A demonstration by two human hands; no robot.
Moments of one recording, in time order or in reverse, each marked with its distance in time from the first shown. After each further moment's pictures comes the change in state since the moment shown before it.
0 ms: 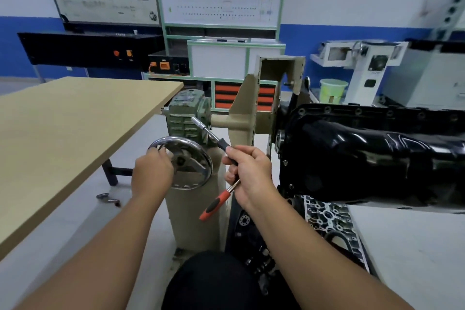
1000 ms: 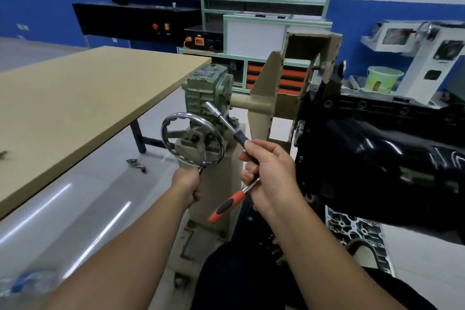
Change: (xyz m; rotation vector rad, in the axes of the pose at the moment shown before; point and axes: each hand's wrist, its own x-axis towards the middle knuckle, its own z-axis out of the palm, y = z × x) left_hand -0.066 -0.012 0.073 -0.693 -0.442 -0.805; right_hand -0.002 0.000 -0.035 0.084 -0.121 0.102
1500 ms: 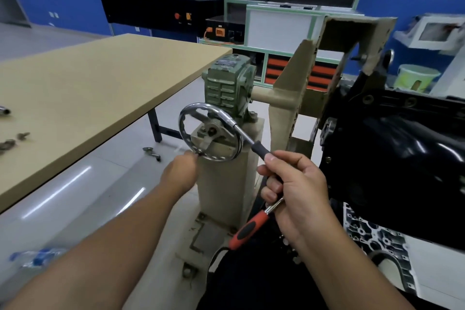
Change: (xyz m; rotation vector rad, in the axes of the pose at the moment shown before) left_hand 0.031 -0.001 -0.051 0.916 0.230 0.525; right_hand -0.014 0.009 -0.022 -0.095 -0.040 -0.025
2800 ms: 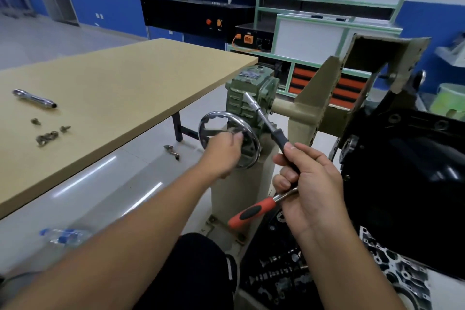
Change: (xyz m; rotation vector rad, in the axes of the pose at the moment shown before) left_hand -0.034 0.106 -0.068 -0.415 -0.016 0.083; right_hand -0.002 -0.036 0.034 0.116 -0.011 0.019
